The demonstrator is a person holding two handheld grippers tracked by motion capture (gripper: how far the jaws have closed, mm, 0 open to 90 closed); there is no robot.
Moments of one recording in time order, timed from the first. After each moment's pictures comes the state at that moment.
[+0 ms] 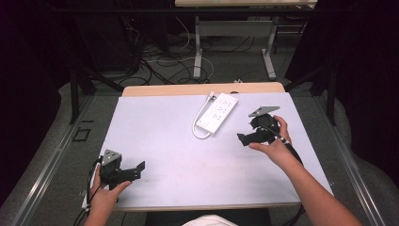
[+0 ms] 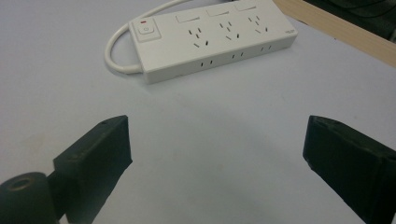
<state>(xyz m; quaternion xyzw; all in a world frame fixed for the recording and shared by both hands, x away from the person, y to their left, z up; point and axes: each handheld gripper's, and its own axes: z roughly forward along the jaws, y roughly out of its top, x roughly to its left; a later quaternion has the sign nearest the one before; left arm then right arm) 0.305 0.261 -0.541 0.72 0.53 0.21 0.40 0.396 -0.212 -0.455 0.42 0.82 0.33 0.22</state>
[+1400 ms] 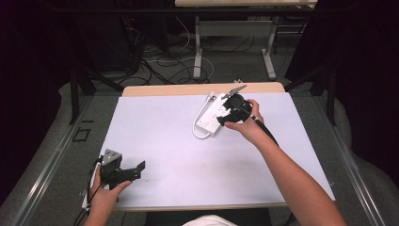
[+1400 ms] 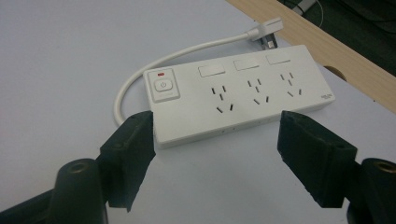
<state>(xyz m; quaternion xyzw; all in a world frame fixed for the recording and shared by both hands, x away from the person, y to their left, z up) 0.306 0.260 -0.541 0.72 0.53 0.21 0.41 0.466 -0.145 -0.444 0.38 0.85 0.30 0.21</state>
